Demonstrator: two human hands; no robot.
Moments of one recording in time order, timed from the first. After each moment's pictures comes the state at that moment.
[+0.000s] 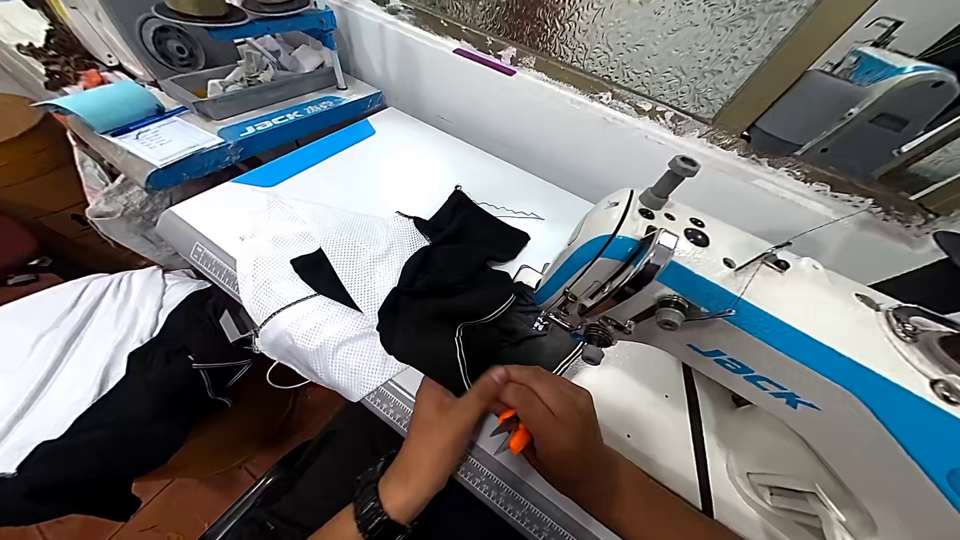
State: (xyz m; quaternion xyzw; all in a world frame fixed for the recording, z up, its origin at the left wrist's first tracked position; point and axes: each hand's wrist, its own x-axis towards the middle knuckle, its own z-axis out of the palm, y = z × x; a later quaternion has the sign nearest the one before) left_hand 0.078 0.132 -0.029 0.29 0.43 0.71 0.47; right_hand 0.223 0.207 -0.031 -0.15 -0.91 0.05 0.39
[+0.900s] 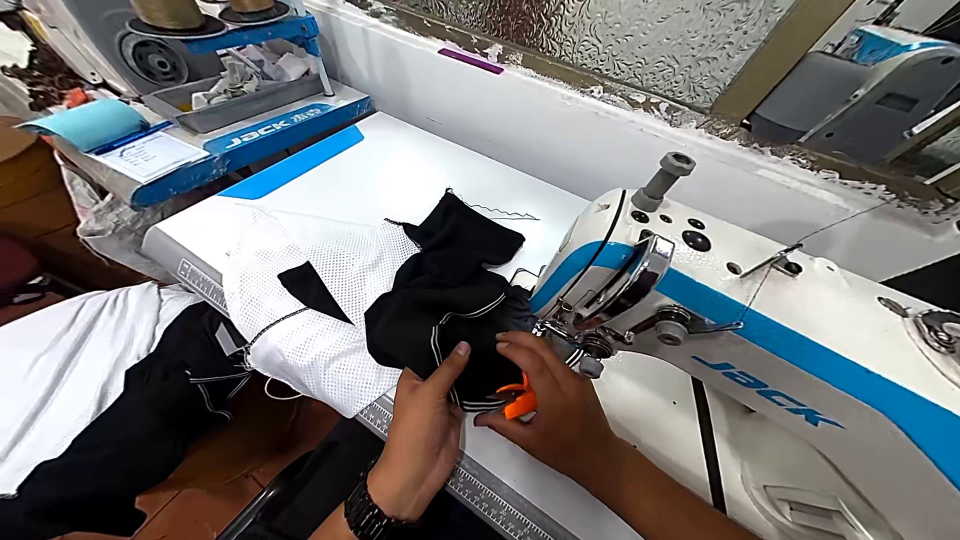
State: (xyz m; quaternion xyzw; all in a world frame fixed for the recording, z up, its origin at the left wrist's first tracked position) left_hand 0.072 0.153 -0.014 0.03 0.39 0.76 0.52; right_hand 0.225 0.231 -0.039 -0.25 -0.90 0.09 0.35
